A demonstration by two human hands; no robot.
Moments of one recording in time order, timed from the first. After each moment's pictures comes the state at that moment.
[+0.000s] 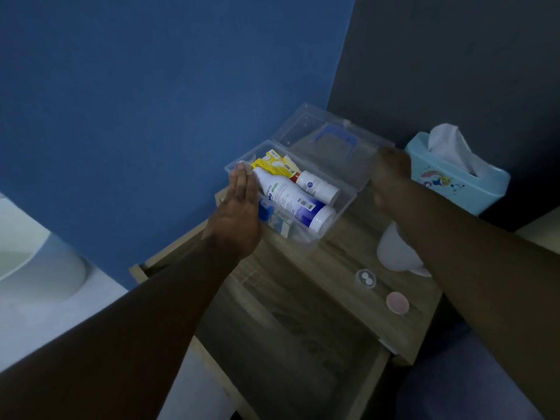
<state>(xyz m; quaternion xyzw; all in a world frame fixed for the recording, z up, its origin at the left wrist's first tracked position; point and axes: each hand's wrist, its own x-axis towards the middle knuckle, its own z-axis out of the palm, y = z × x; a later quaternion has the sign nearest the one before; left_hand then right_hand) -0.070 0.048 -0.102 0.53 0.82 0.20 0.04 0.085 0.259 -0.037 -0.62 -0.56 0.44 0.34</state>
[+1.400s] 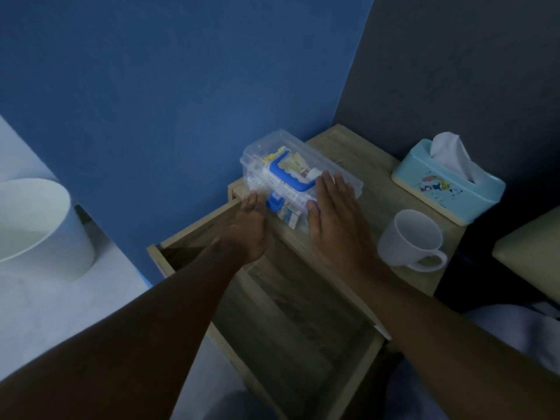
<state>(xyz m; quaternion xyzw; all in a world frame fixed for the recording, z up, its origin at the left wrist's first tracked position) -0.049 0.016 -0.094 0.53 0.81 0.19 0.19 0.105 0.121 -0.080 -0.31 -0.92 -0.01 0.23</state>
